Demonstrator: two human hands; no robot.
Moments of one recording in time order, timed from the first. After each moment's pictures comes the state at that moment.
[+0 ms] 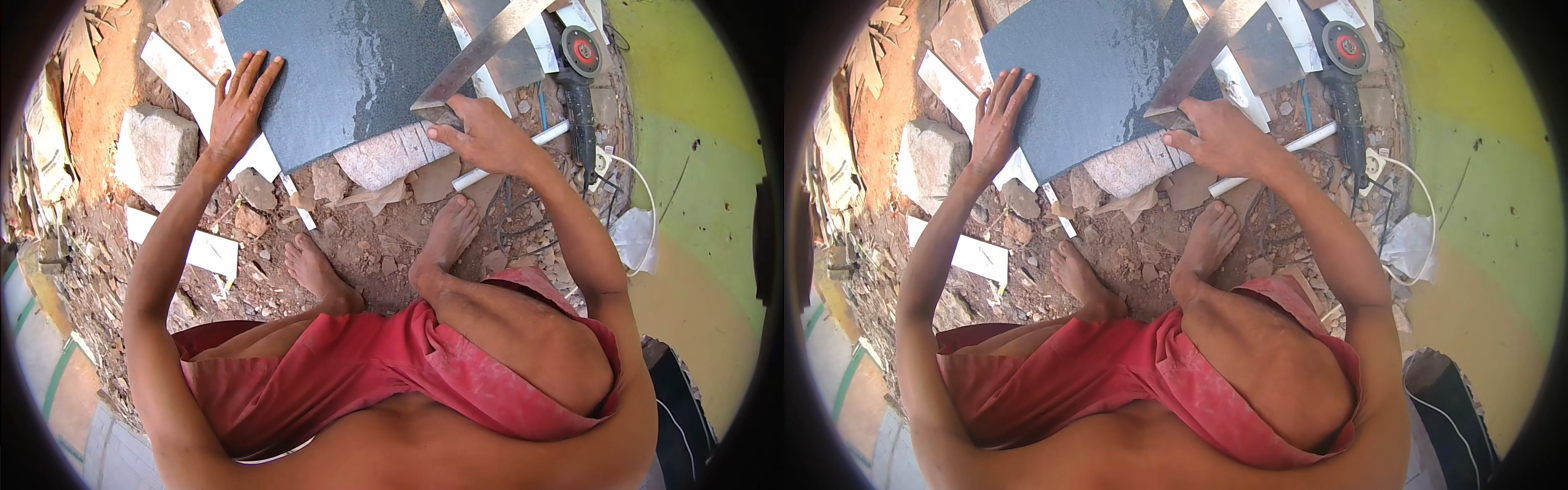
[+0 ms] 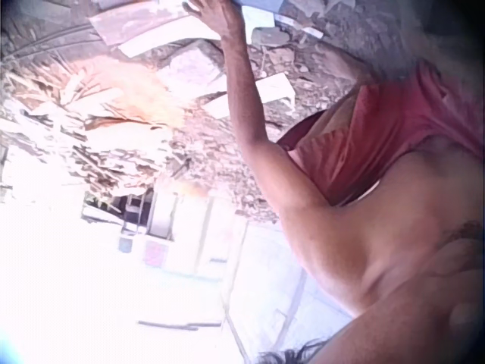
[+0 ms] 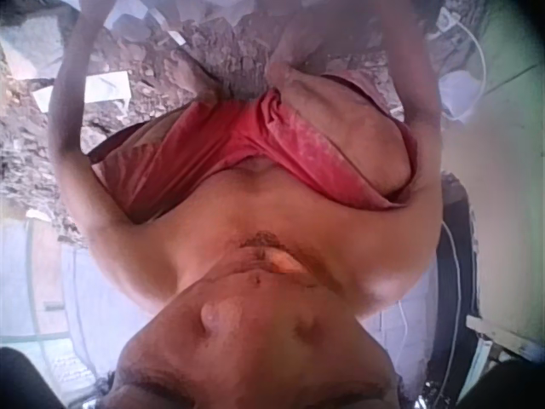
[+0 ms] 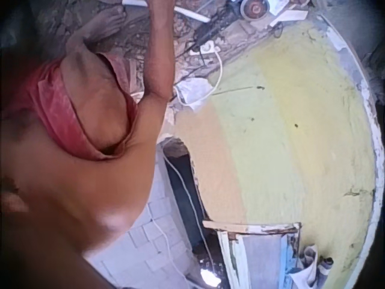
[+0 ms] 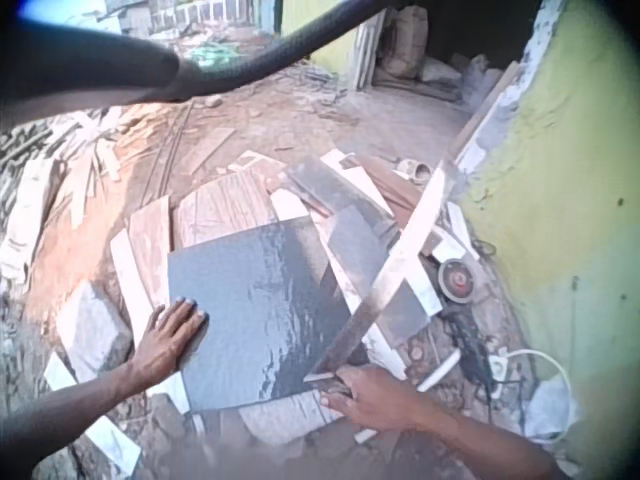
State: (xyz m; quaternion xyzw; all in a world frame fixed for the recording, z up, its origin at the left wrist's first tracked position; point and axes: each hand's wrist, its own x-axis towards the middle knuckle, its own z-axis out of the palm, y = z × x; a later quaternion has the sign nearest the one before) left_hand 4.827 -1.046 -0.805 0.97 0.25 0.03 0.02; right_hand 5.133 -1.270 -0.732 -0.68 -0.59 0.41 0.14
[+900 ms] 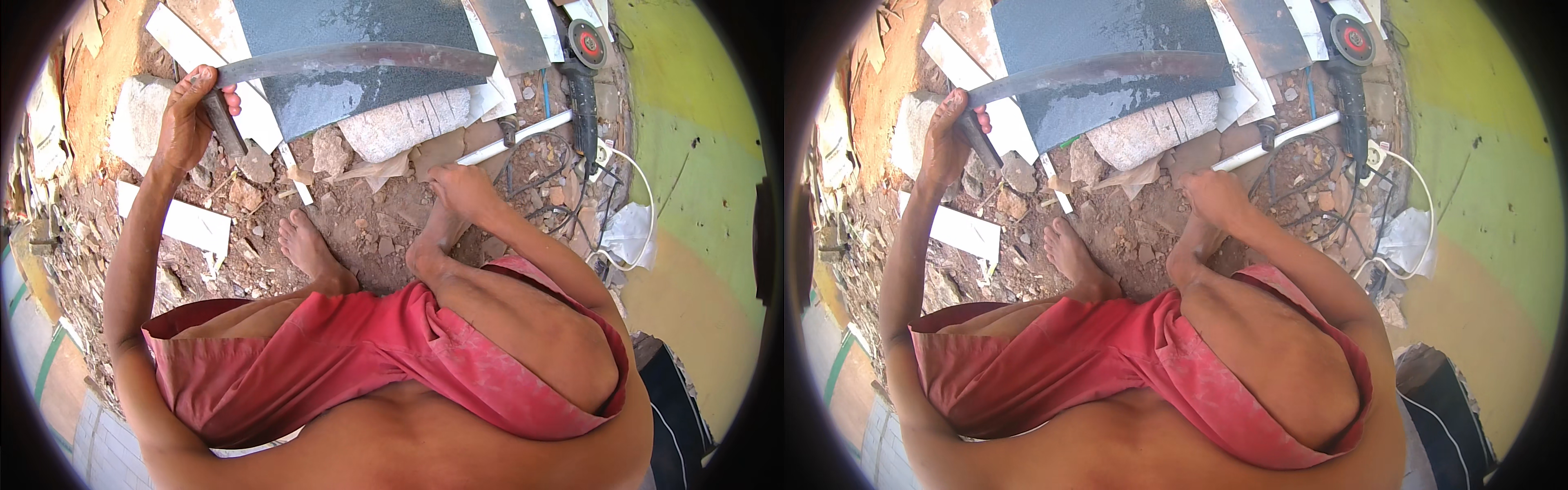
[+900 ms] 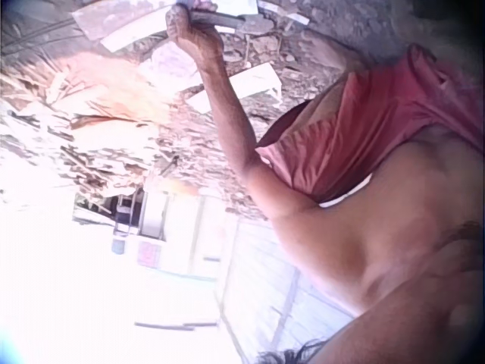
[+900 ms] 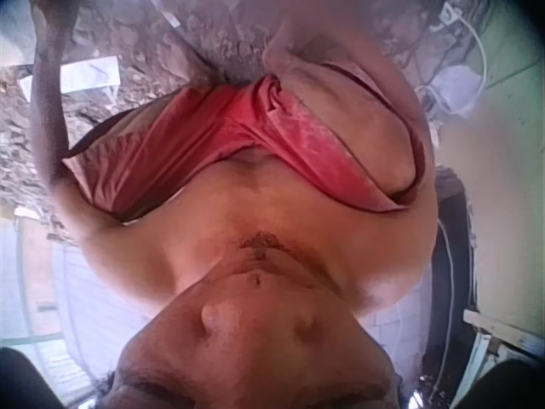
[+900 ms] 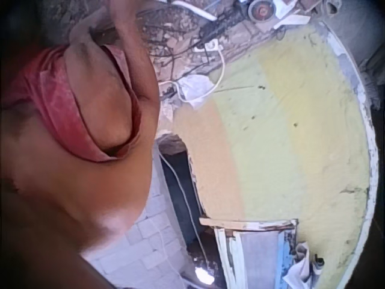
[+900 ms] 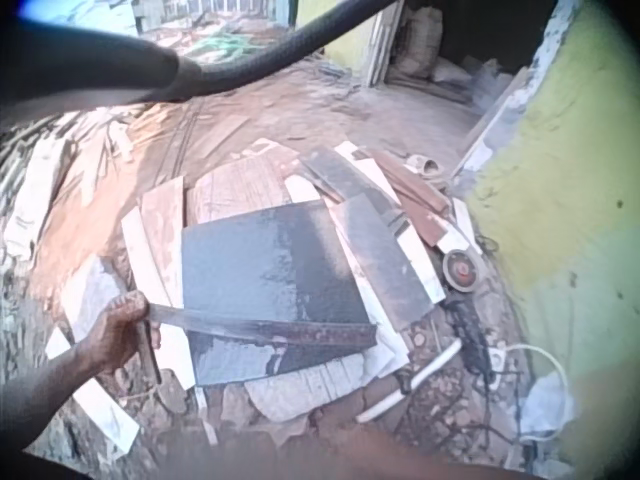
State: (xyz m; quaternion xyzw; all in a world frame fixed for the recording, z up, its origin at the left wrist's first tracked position) left_hand 4.780 -1.052 -0.732 0.46 0.37 0.17 0.79; right_hand 5.060 -1.385 -0.812 -0.69 -0.64 0.33 0.03
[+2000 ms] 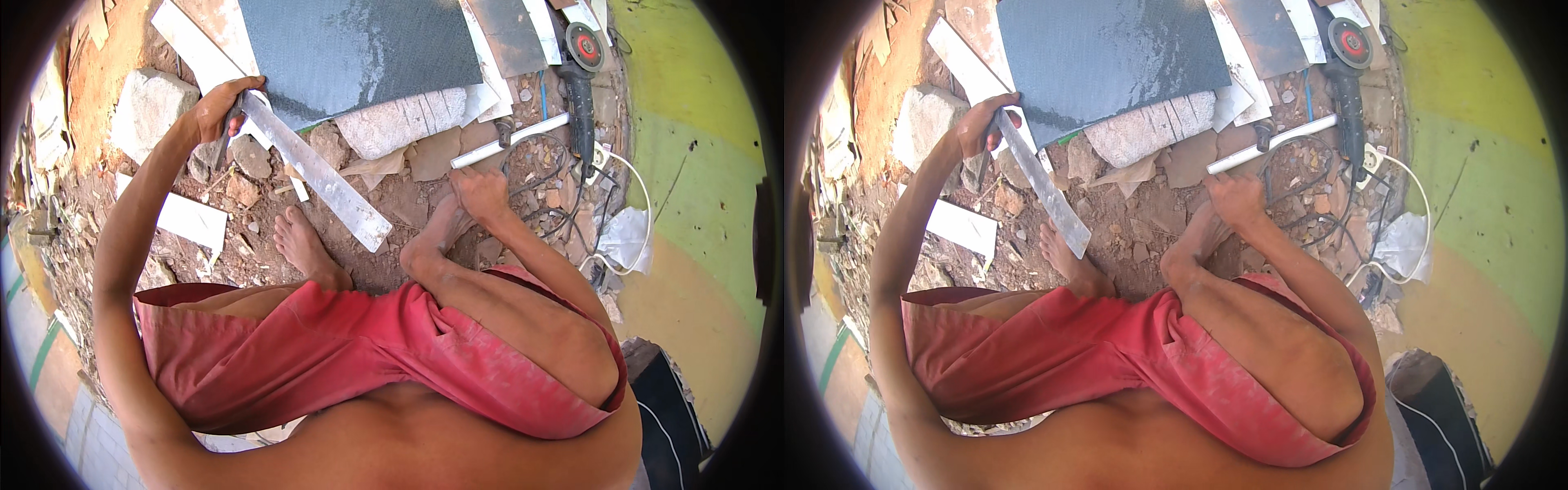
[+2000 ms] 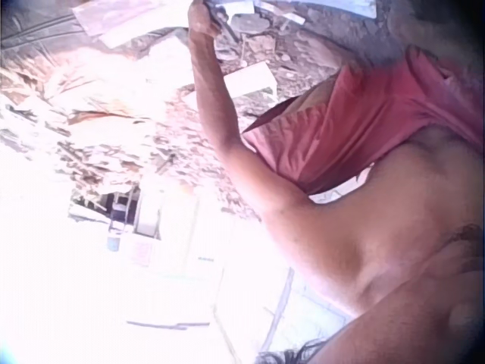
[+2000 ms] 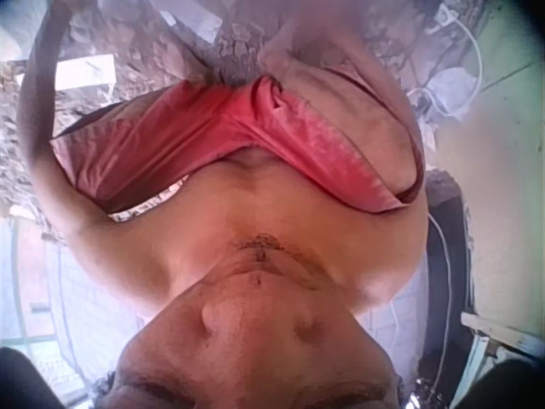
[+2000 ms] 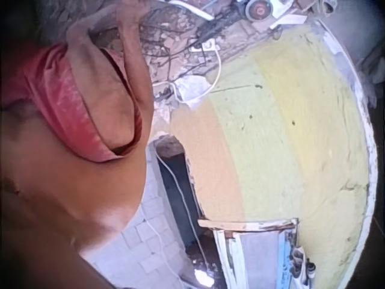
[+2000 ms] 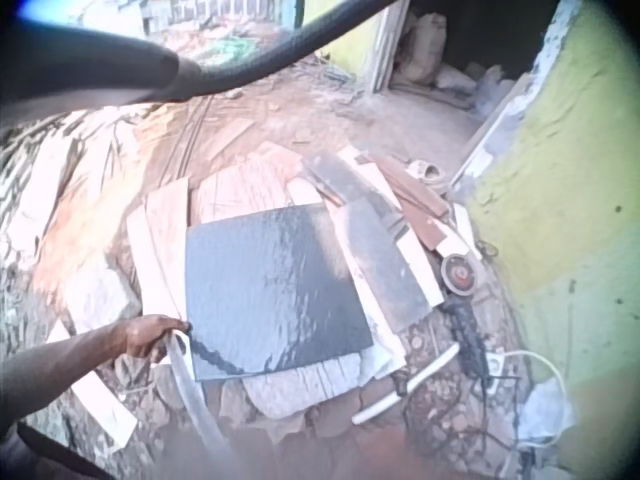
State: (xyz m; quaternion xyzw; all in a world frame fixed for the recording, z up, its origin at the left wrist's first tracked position) left_hand 4.799 -1.043 -0.777 0.45 0.53 -0.11 0.71; right_hand 5.081 -1.424 -0.831 -0.72 -0.68 0.12 0.01
